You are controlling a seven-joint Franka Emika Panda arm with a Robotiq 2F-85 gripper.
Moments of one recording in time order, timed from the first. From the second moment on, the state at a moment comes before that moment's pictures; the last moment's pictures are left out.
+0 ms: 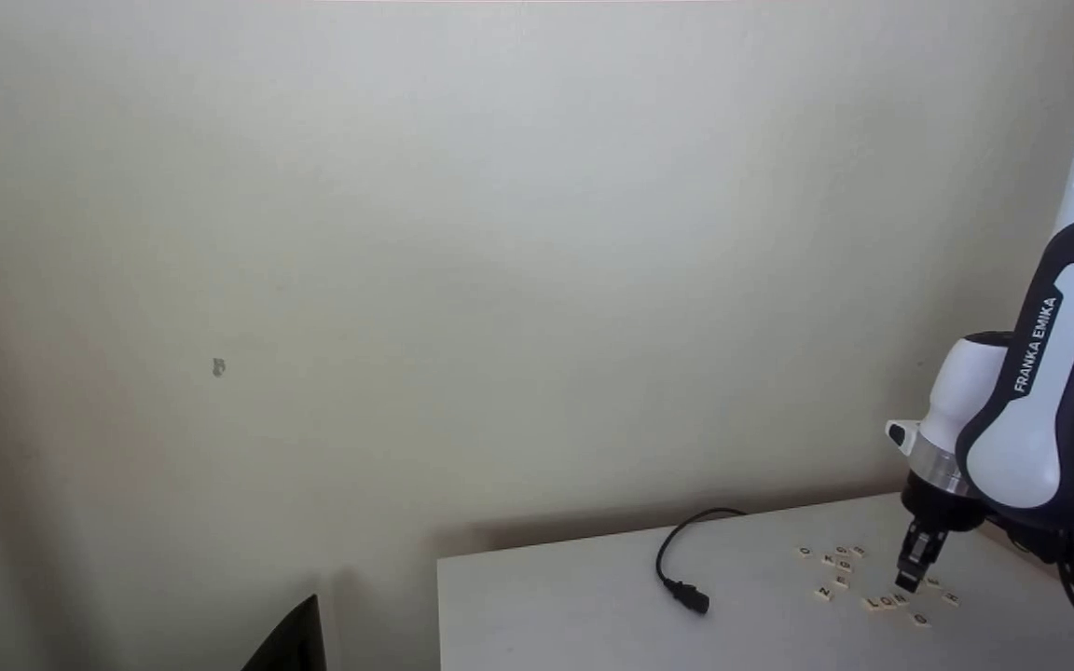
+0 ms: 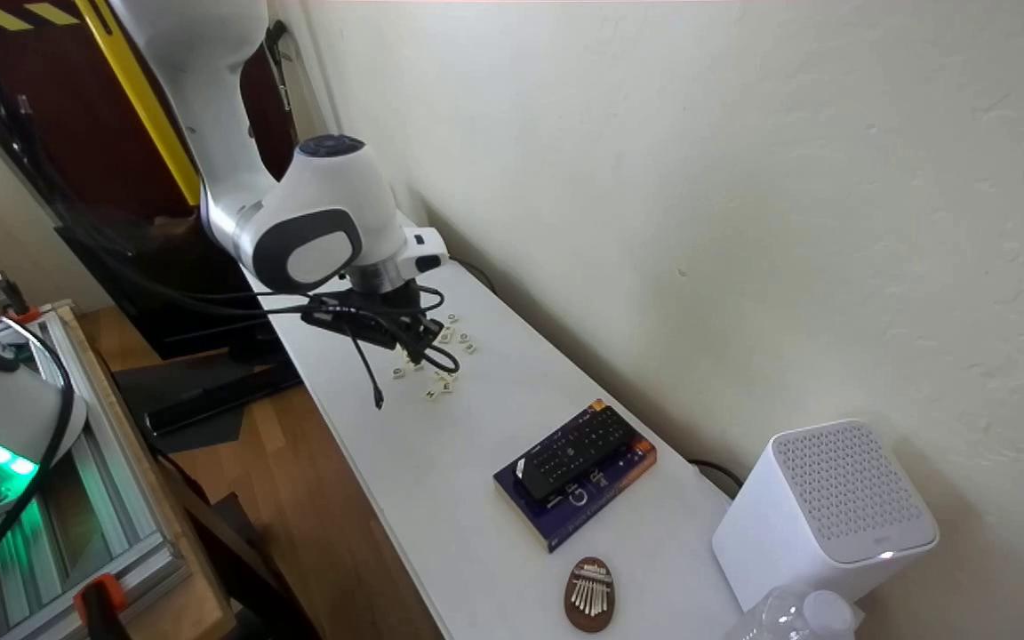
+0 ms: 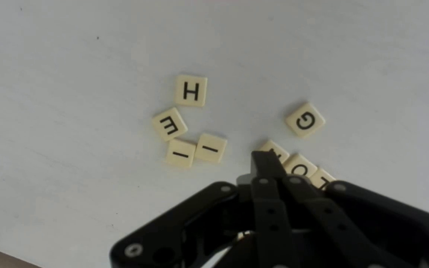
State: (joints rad) arm -0.26 0.66 -0.07 -2.49 -0.31 3.28 -0.35
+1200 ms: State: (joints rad) arm -0.24 0.58 -0.06 -2.65 -0.17 3.33 -0.11
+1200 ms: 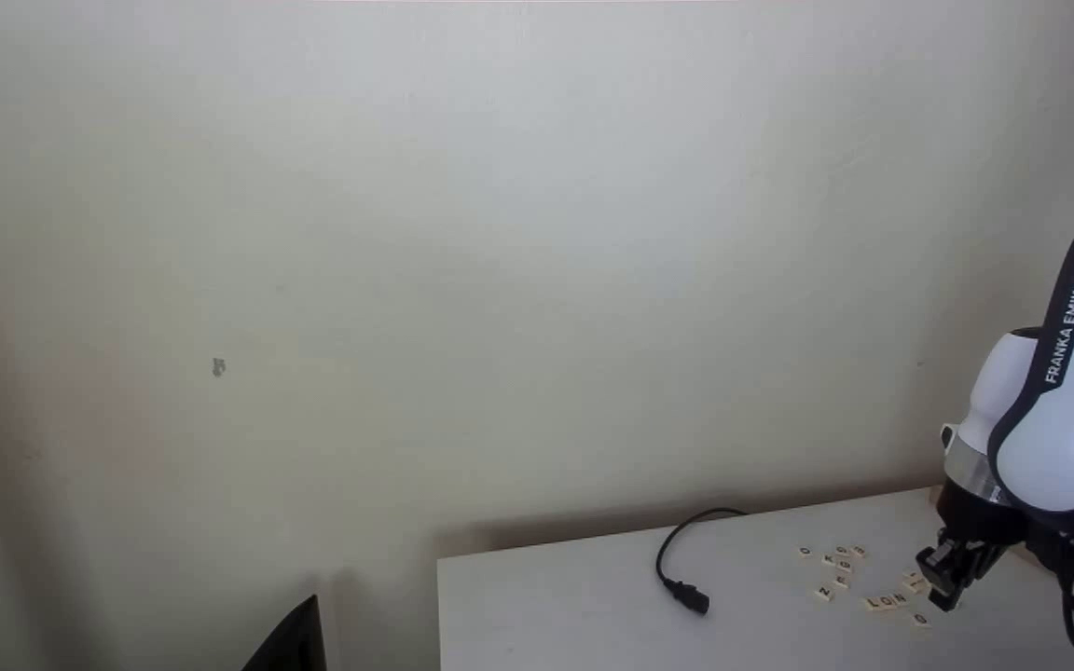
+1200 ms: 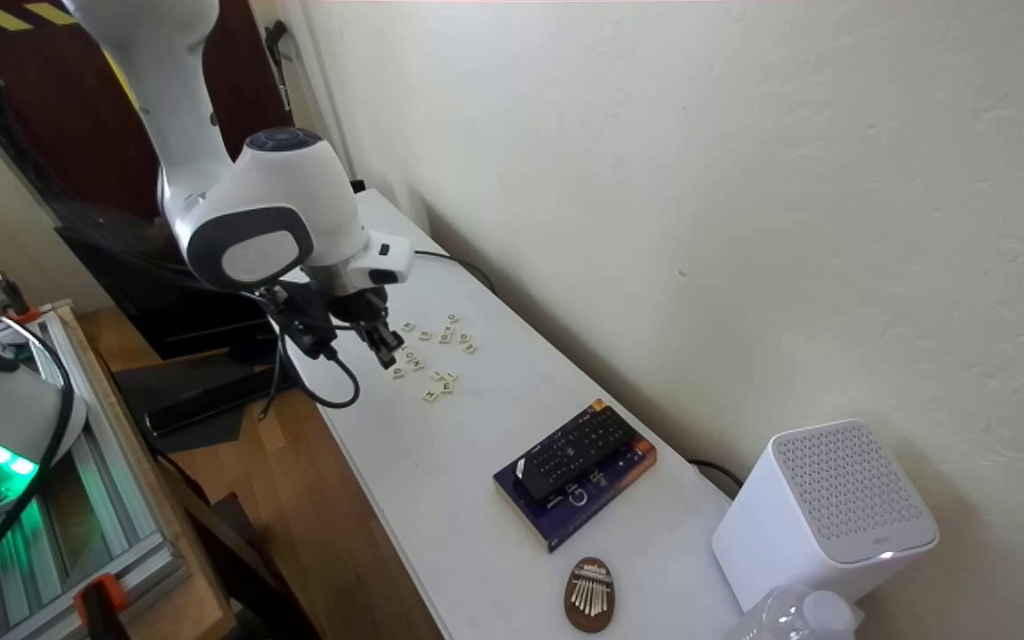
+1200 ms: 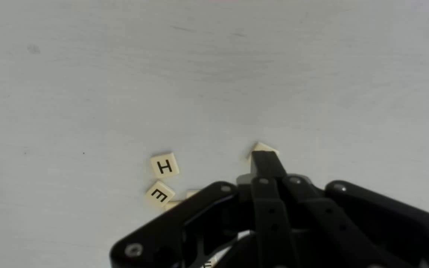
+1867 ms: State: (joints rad) arm -0.23 0.63 -0.06 -2.61 -0.13 3.32 -0.08
